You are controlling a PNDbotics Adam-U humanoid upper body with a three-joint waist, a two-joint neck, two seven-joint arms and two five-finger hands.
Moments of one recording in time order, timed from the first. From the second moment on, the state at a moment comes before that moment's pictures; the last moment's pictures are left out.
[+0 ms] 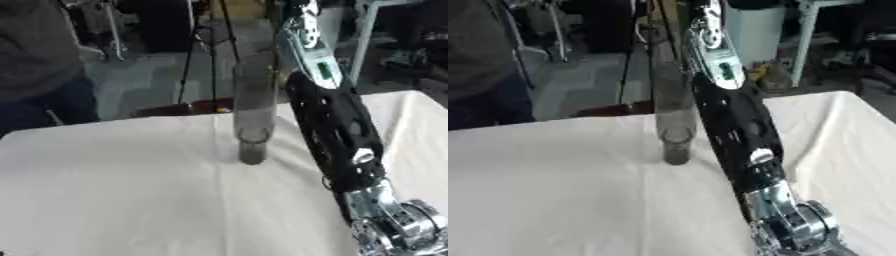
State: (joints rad) left arm -0.19 0.23 -0.06 -1.63 -0.04 0.01 0.11; right arm -1.13 -0.29 -0.14 -1.20 -0.21 -0.27 0.00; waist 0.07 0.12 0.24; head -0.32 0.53
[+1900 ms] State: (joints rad) left arm -0.20 0.22 -0.07 -1.62 -0.04 0.01 0.10; right arm -1.16 -0.14 -0.04 -1.31 -0.39 -0.25 0.04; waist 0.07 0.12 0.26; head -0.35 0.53
